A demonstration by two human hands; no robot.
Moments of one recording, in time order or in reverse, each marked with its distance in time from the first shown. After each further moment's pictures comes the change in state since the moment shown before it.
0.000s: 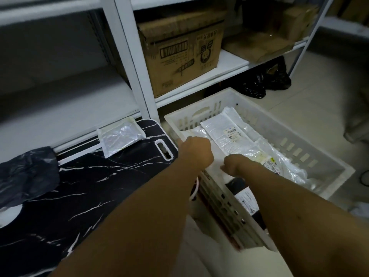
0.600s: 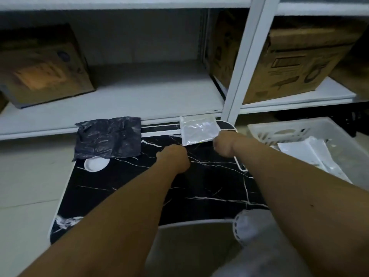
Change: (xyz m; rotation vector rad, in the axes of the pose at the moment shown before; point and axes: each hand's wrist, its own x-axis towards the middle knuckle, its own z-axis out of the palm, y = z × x) left_hand -0.095 -0.248 0.013 -0.193 -0.080 -0.534; right_hand -0.010 -0.267 -0.063 -0.515 0.248 -0.537
